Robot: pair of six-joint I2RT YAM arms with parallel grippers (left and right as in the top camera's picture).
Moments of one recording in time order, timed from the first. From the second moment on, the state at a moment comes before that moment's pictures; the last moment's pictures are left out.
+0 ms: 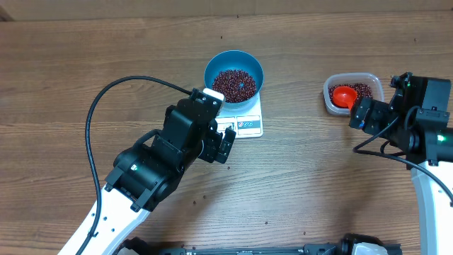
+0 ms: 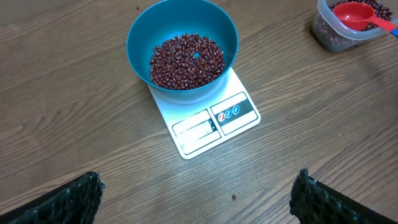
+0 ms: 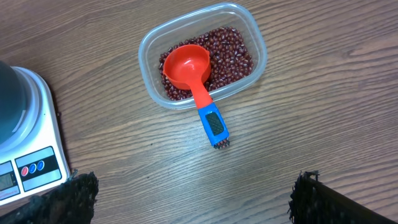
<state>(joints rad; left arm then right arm) -0.63 1.16 1.18 -0.81 -0.16 -0.16 -0.16 1.19 1.18 -0.98 -0.02 0.16</state>
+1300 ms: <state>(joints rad) -0.63 1.14 1.09 -0.81 -0.16 -0.16 -0.16 1.19 1.18 -0.97 -0.02 0.16</state>
